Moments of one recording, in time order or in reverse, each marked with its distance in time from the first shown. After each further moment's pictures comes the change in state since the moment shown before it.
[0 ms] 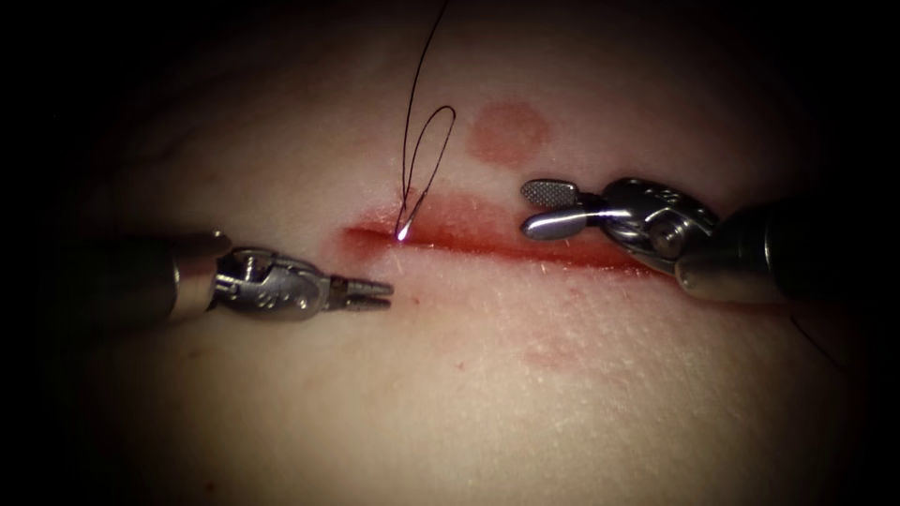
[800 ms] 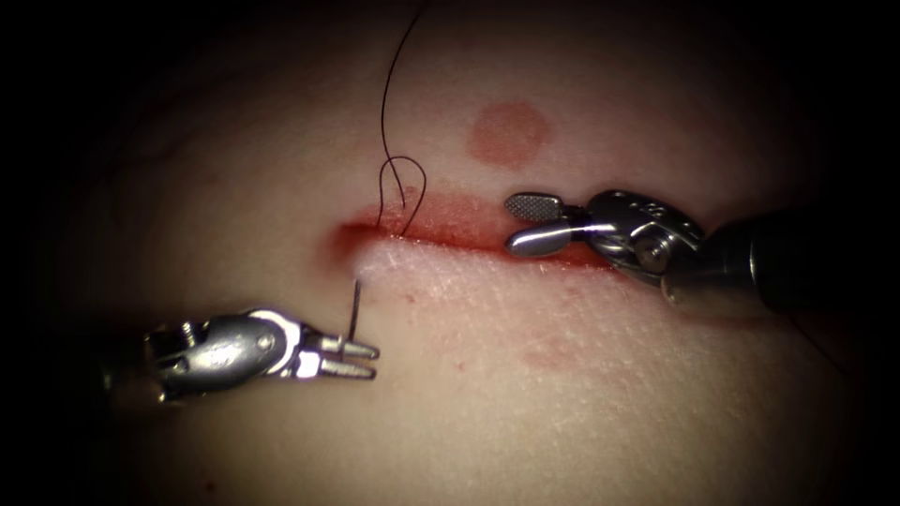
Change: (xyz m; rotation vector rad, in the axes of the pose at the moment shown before) right arm -0.001 -0.001 0.001 0.060 -0.030 -0.003; left arm 0.014 0.000 -0.007 -0.339 0.352 -0.447
